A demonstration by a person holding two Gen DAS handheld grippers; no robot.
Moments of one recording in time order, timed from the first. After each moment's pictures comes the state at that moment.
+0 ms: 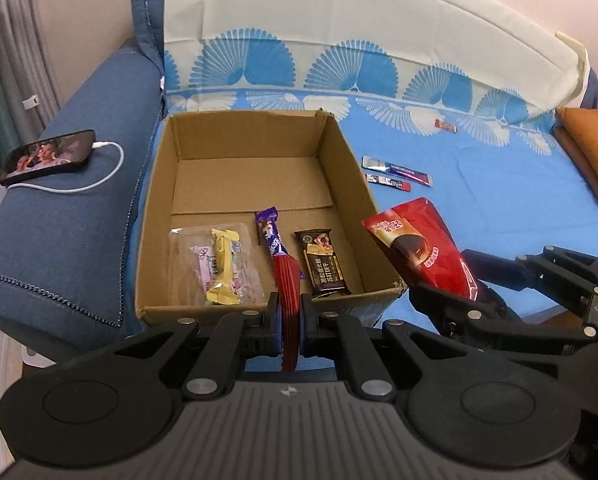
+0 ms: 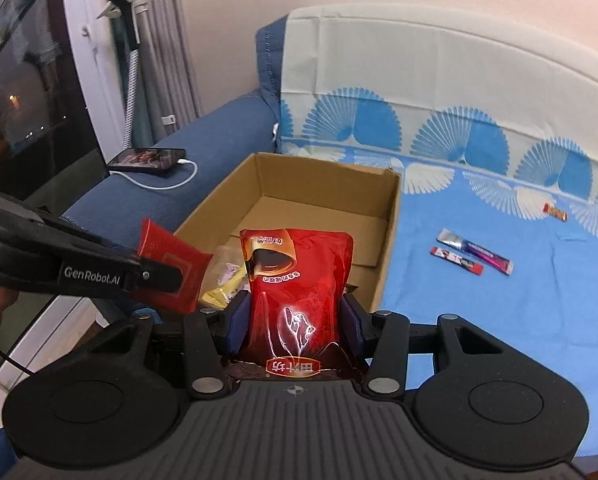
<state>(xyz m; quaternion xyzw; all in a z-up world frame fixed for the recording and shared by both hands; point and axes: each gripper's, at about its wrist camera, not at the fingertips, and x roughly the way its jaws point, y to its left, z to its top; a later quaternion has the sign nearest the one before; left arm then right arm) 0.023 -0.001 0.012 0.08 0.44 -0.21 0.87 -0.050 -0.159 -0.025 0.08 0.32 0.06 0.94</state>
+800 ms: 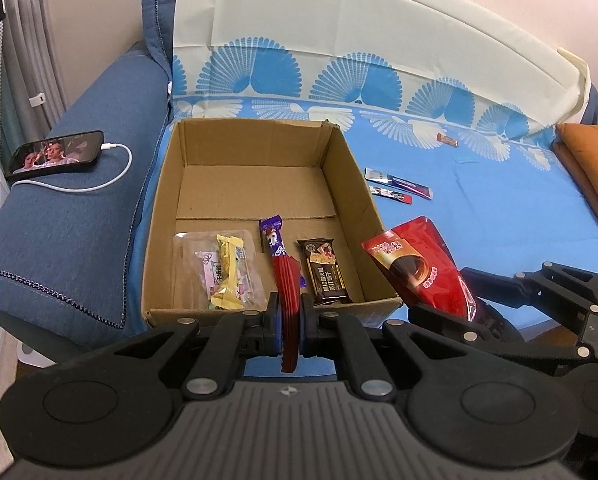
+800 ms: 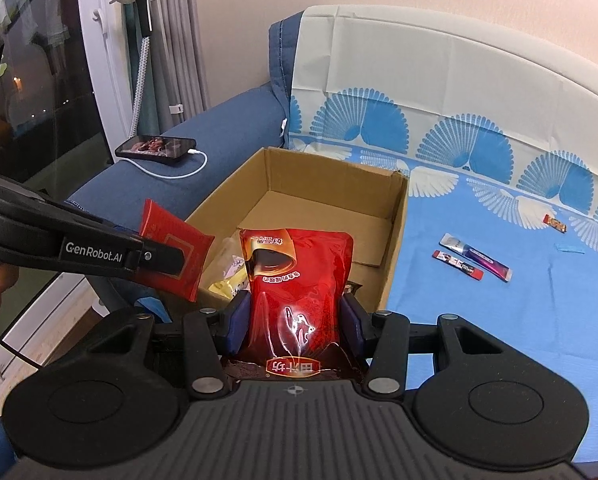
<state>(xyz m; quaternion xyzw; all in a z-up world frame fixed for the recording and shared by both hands) 0.024 0.003 0.016 0.07 0.43 -0.20 0.88 -0.051 -0.148 -0.021 0.06 0.33 0.07 0.94</state>
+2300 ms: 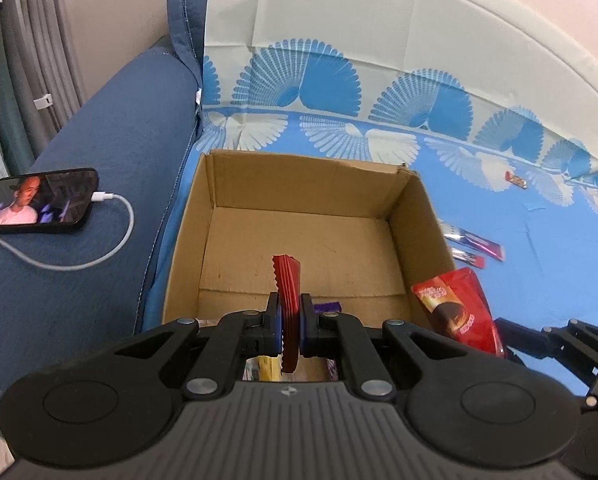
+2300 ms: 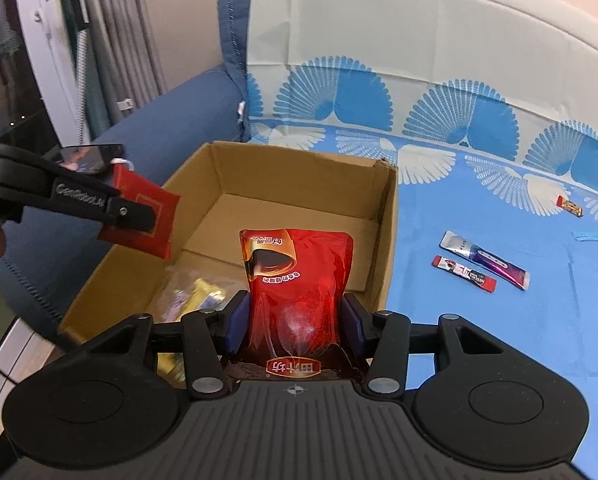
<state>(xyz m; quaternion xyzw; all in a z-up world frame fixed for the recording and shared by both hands) 0.187 -0.021 -0.021 0.06 0.44 -0.14 0.89 0.085 -0.175 -0.073 0.09 0.37 0.03 0.92</state>
